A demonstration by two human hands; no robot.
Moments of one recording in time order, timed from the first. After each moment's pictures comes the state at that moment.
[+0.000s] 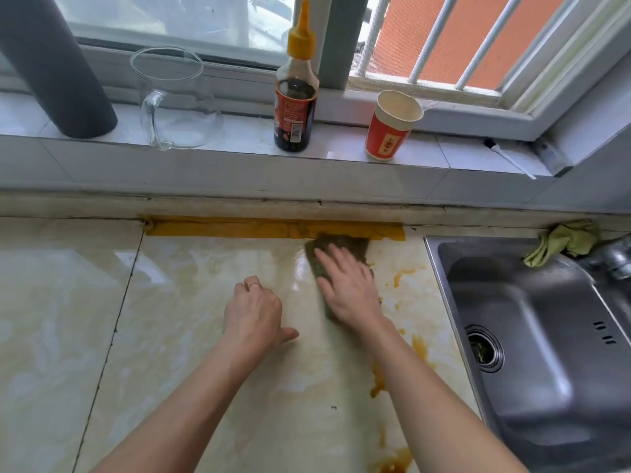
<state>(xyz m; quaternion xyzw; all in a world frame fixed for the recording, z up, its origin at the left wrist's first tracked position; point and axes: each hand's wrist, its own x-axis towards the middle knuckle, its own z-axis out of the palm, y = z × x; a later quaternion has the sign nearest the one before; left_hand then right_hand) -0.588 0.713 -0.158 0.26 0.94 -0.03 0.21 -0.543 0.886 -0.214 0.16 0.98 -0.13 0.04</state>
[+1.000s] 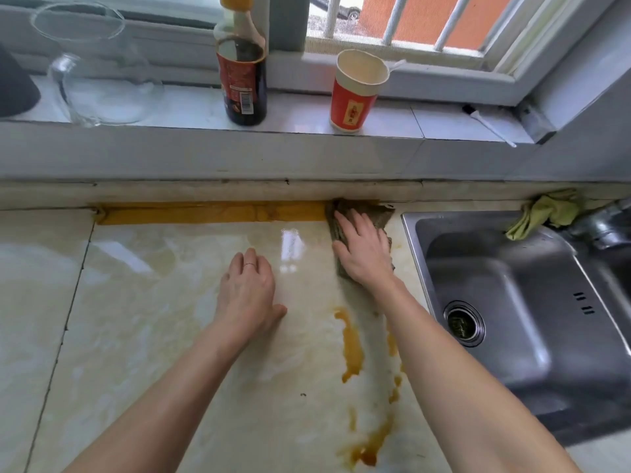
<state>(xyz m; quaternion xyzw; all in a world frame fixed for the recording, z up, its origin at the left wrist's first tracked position) -0.582 0.754 -0.175 0.29 0.93 0.02 0.21 -0.540 0.967 -0.218 0.24 0.96 -0.12 0.02</state>
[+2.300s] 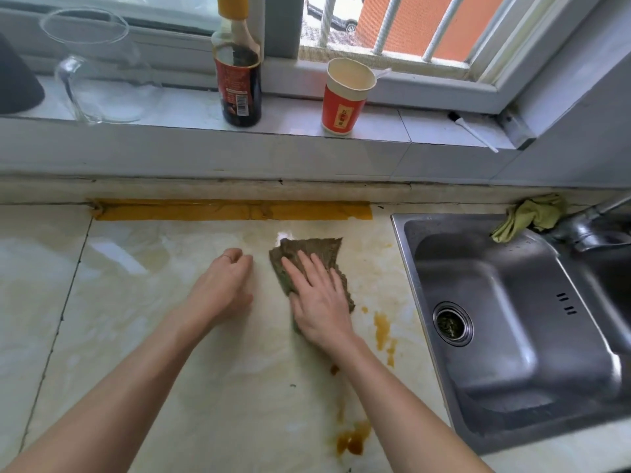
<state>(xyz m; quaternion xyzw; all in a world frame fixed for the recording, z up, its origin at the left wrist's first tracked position) -0.599 0.731 -0.168 0.29 0.92 0.09 0.25 -0.487 0.868 -0.215 0.17 0.97 -0.18 0.03</state>
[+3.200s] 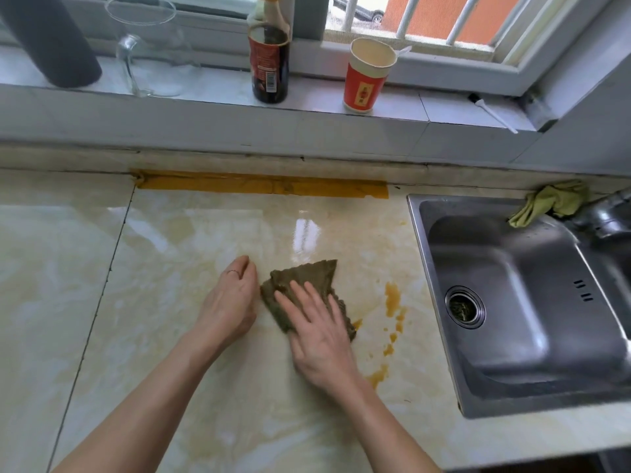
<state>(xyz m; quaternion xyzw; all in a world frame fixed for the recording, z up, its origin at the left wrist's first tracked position) -0.531 0.680 -0.188 0.25 0.93 0.16 0.20 -0.403 0.805 -0.228 0.09 0.97 -0.21 0.00</state>
